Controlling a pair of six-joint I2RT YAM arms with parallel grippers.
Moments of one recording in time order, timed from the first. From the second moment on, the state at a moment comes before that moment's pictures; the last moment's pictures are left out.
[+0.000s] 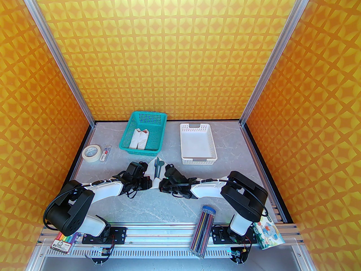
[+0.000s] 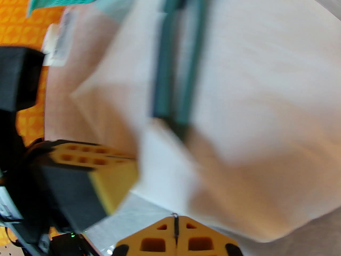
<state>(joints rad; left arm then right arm) -0.51 1.49 0.55 -0.04 0.33 -0.57 0.93 1.73 0.79 0.15 -0.13 0.99</state>
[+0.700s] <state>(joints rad) -0.51 1.49 0.55 -0.04 0.33 -0.57 0.93 1.80 0.83 0.11 -0.12 0.96</state>
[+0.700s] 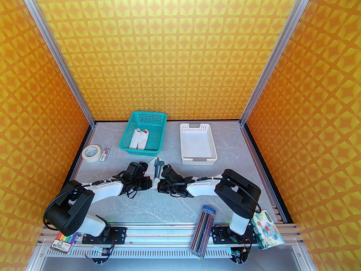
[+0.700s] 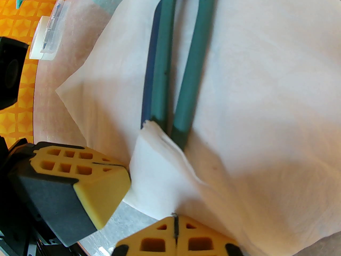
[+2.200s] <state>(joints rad) -0.53 1.37 0.45 -0.04 0.28 -0.61 0.78 1.59 0.84 -0.23 0.00 0.84</state>
